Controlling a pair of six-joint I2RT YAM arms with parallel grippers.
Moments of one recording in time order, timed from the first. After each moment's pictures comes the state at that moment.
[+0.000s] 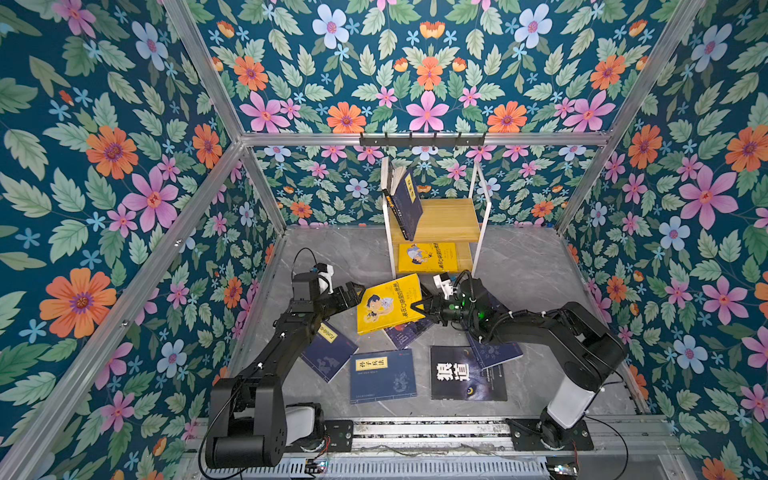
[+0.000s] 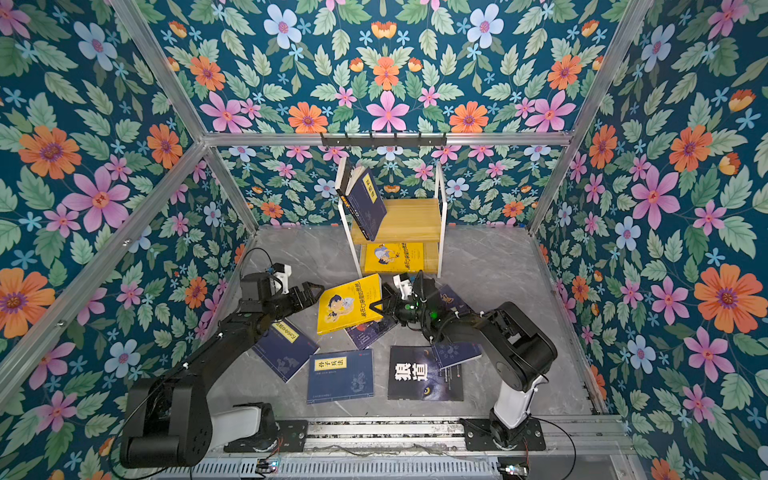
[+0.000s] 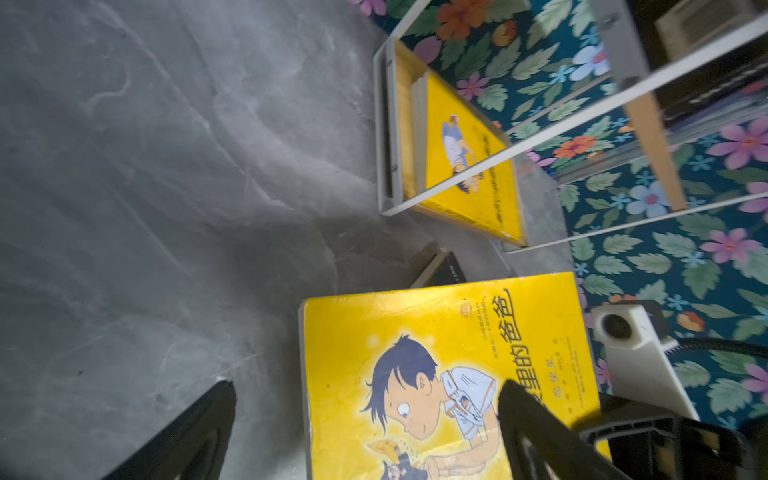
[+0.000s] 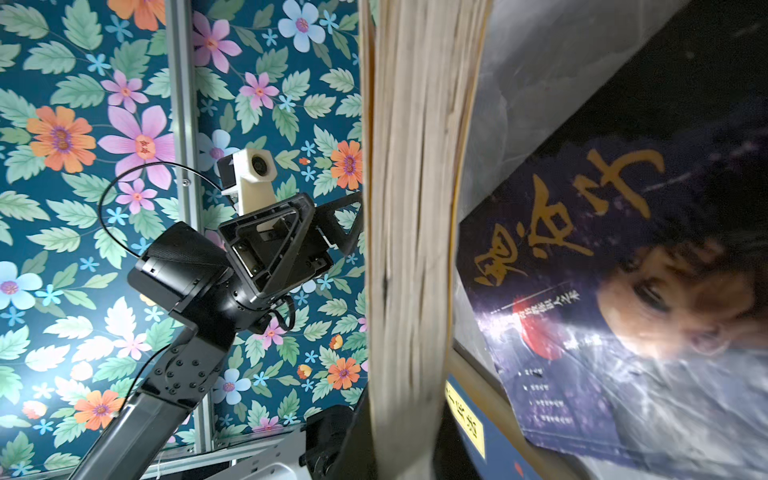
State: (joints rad) left arm -0.05 1.25 0.65 -0.02 0.54 -0.49; right arm 0.60 1.73 0.75 0.71 -0.66 1.20
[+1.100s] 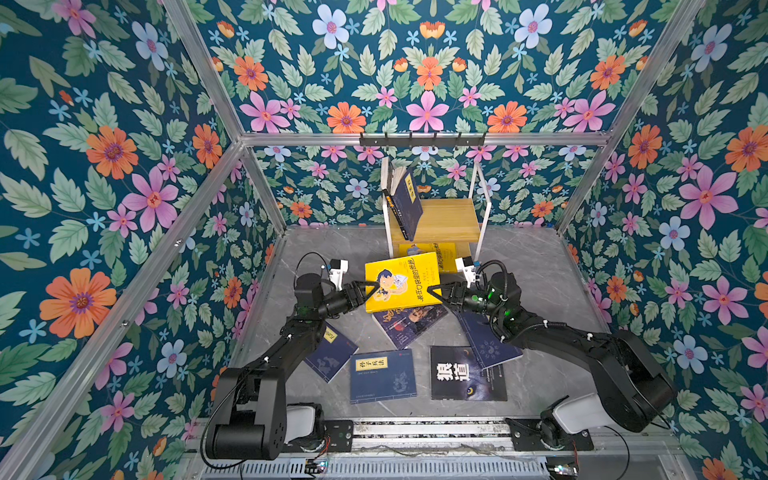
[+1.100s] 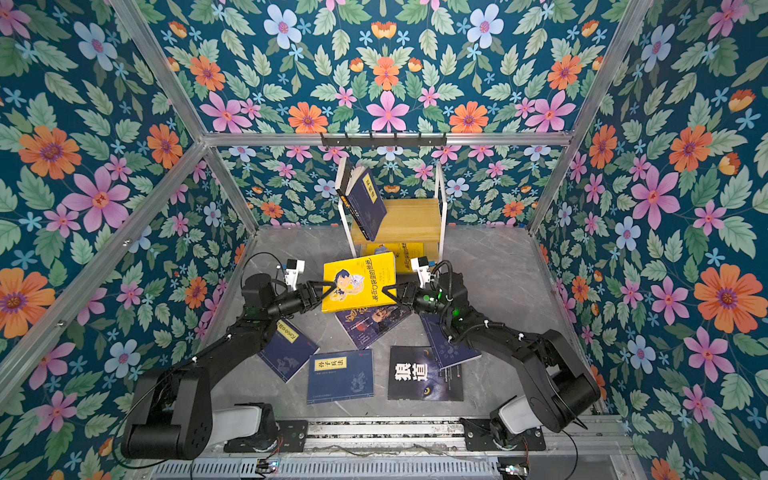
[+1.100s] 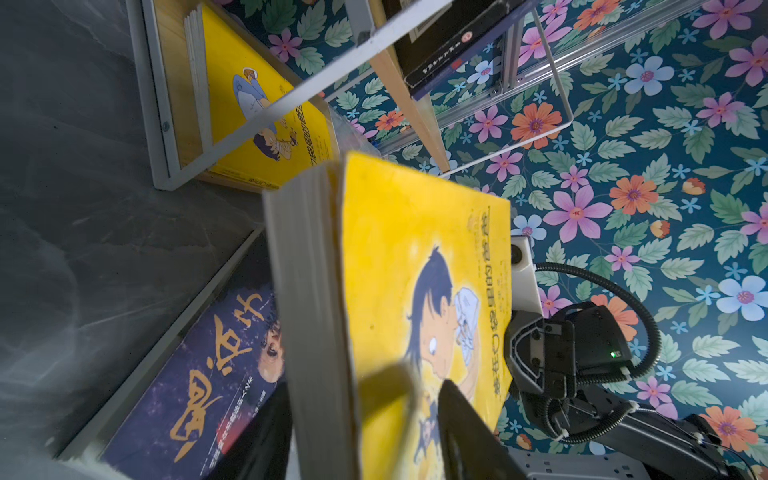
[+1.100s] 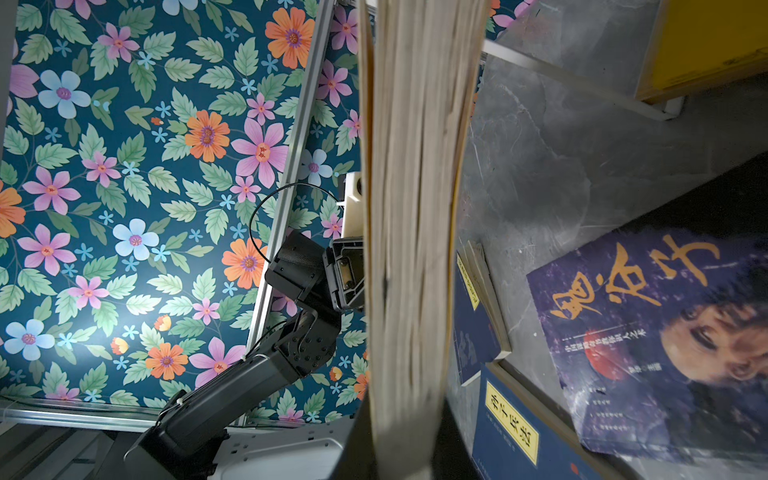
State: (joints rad) left arm -0.09 1.29 0.57 0.42 0.90 -0.84; right arm 0.52 1.48 0.68 0.72 -0.70 1.19
